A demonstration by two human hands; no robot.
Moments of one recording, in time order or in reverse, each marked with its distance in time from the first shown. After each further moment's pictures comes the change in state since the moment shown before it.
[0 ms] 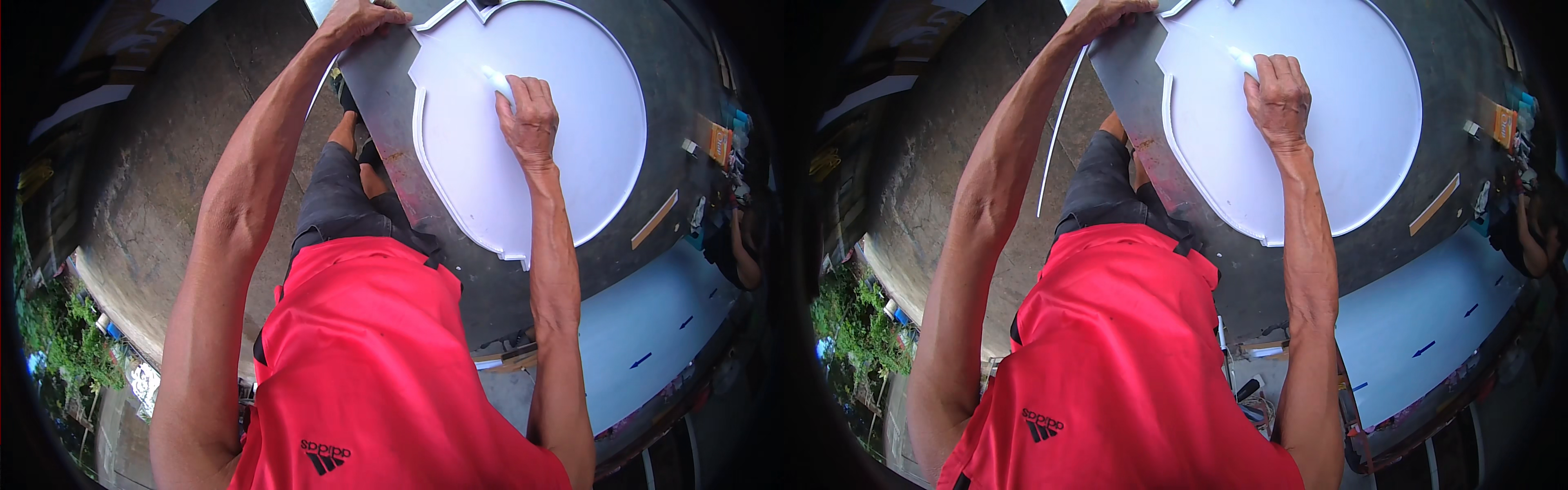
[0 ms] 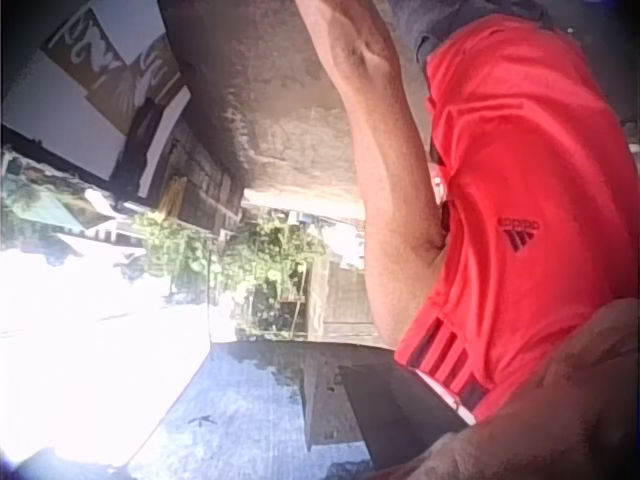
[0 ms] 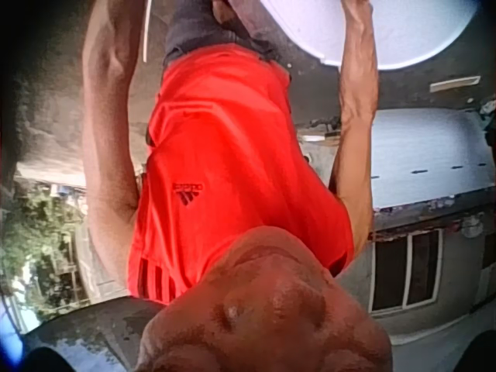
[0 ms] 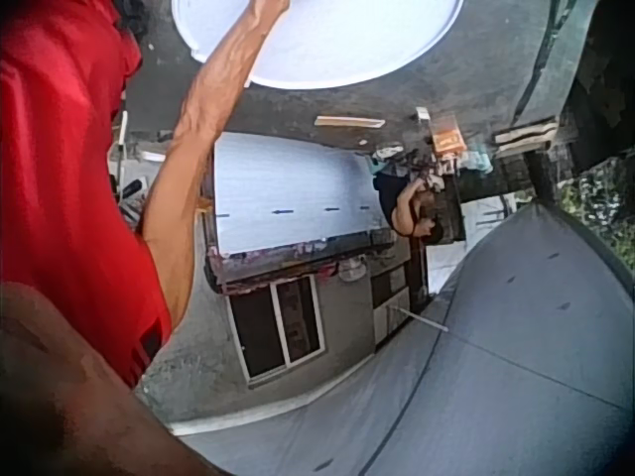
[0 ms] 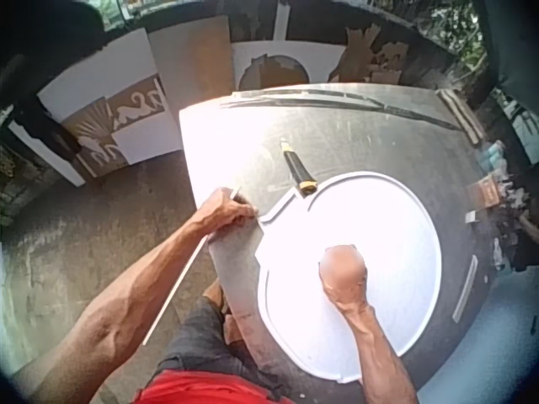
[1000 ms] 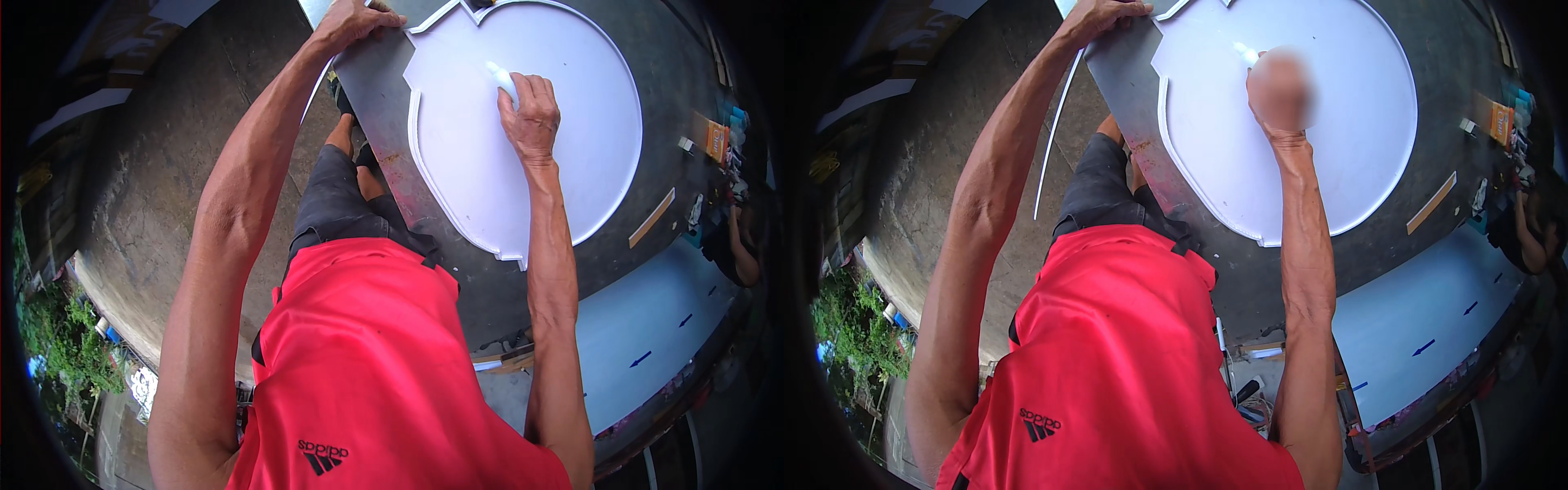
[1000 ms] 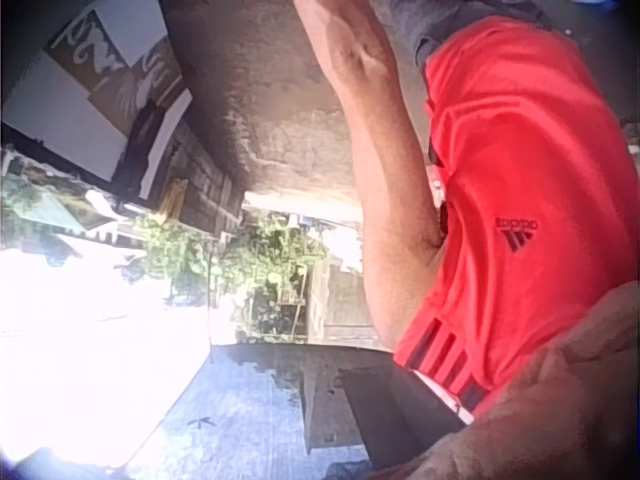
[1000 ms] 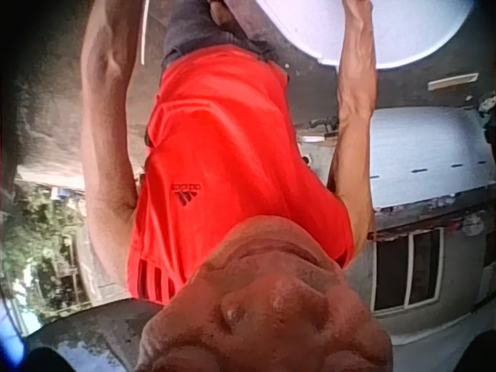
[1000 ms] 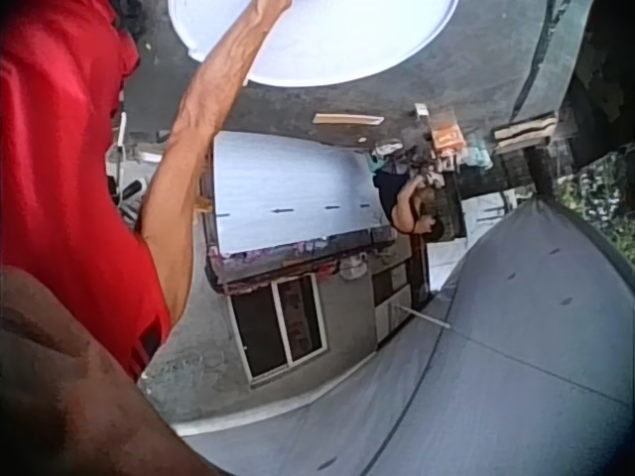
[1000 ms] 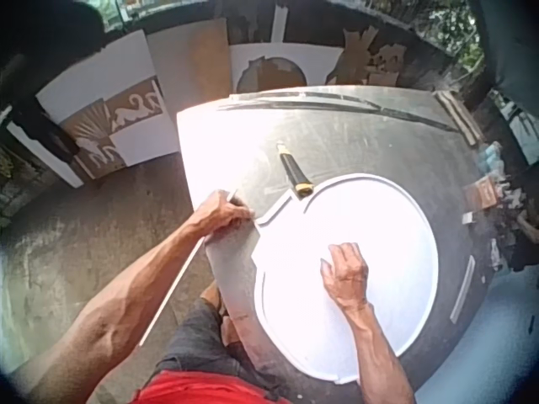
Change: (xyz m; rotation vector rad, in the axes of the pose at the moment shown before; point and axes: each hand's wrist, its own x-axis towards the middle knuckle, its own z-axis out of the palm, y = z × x) left_hand -0.002 -0.002 0.003 -0.049 0.021 -0.035; right_hand 0.001 0.009 0.002 -0.053 0.042 0.034
